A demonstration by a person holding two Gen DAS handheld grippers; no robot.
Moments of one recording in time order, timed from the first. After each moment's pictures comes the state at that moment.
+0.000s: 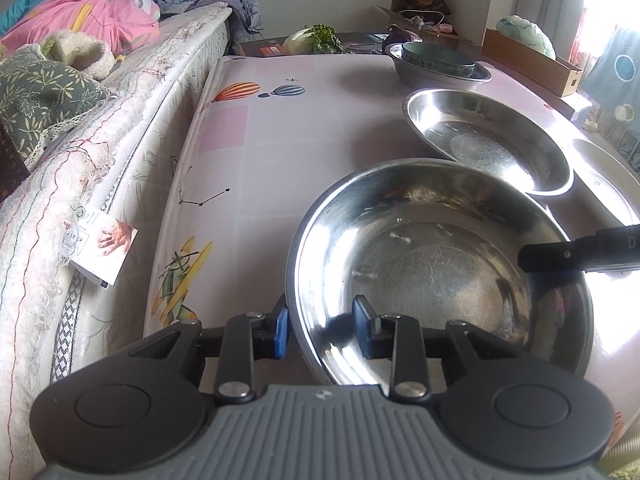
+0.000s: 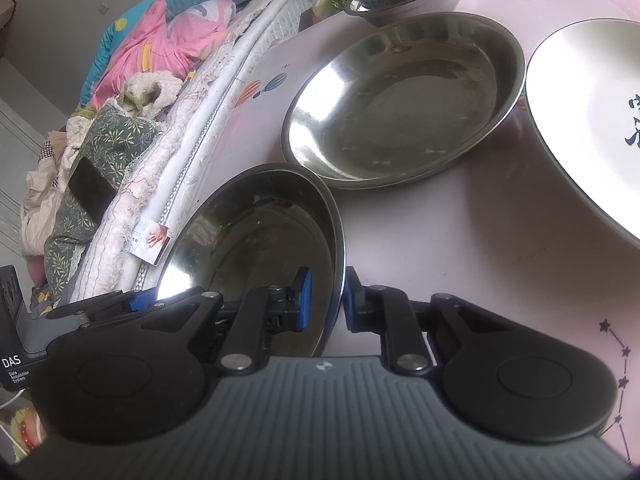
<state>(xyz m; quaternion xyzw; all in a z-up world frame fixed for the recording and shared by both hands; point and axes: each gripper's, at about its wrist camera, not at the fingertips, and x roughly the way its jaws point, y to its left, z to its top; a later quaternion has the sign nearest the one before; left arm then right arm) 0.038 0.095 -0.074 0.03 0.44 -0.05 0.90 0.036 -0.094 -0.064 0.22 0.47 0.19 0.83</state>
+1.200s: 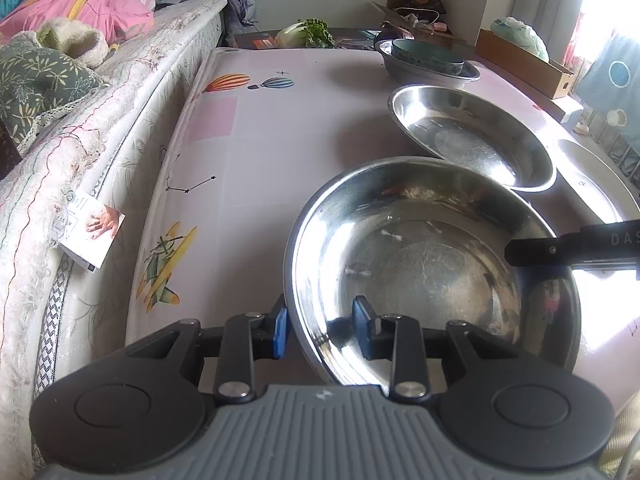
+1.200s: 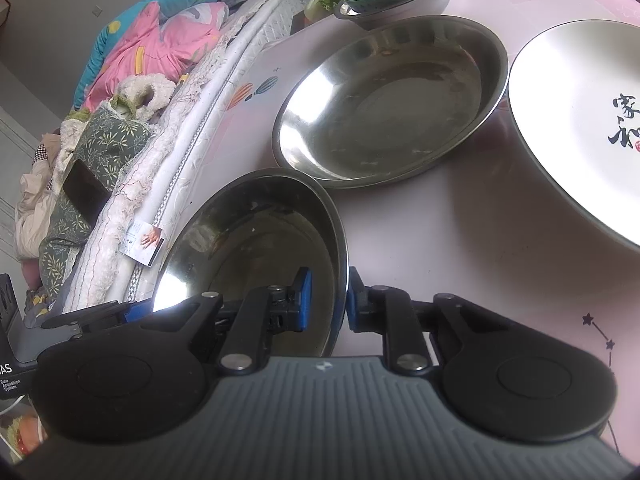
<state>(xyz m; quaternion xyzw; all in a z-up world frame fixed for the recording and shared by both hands) 0.029 0.091 -0.072 0.01 0.45 -0.06 0.89 0.037 -0.099 -0.065 0.22 0.47 0.18 0.84</state>
